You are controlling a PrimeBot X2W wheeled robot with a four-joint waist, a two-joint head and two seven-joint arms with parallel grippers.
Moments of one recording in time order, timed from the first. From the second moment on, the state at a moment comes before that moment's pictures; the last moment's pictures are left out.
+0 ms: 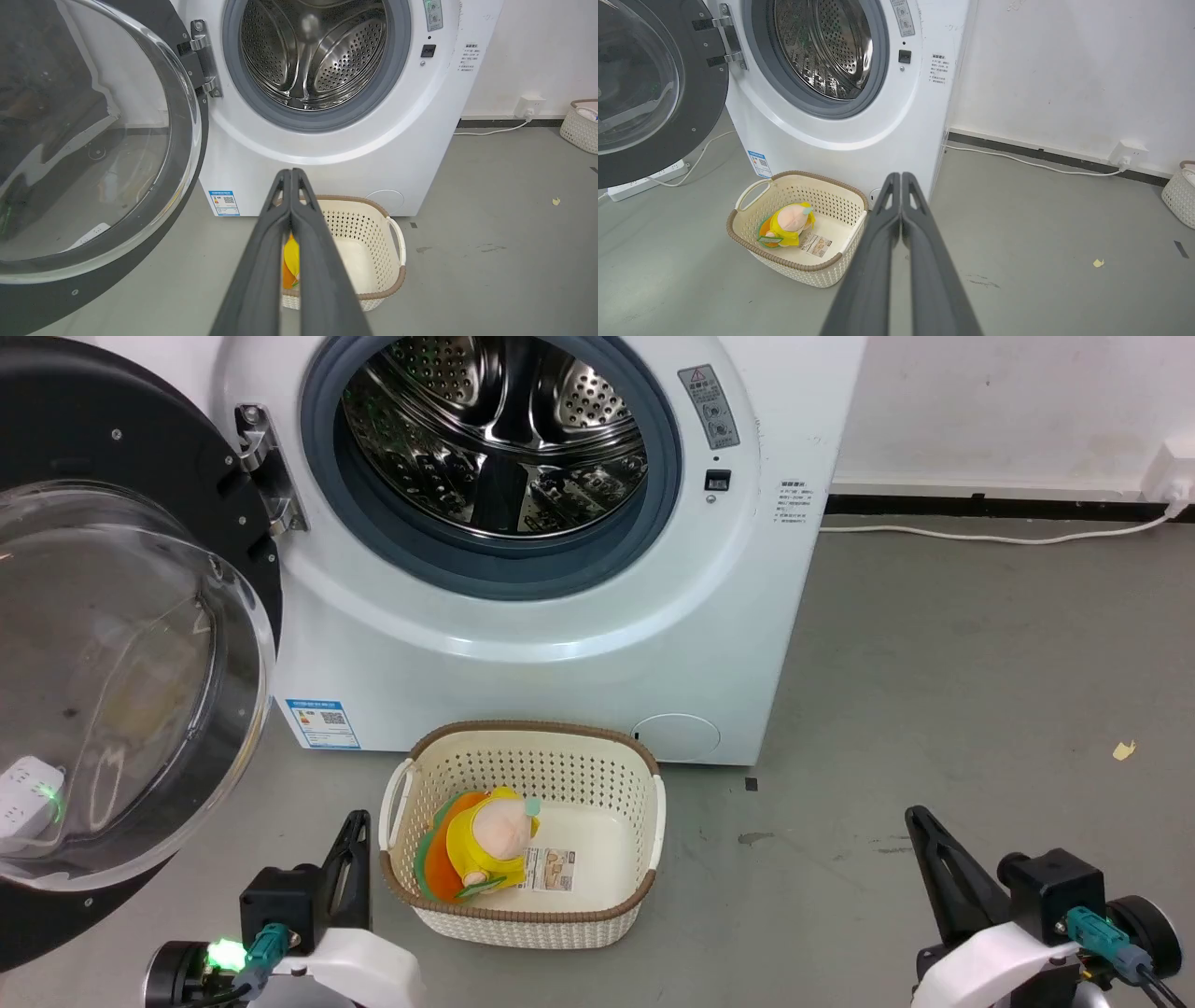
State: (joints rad) left arm 0.02 0.05 0.00 0.00 -0.01 0.00 0.00; right arm 0.01 -0.05 0.00 0.00 0.01 0.13 0.00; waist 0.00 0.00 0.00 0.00
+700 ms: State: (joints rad) left arm 0.02 0.05 0.00 0.00 -0.01 0.00 0.00; right arm 0.01 -0.05 0.00 0.00 0.01 0.13 0.00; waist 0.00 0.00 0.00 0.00
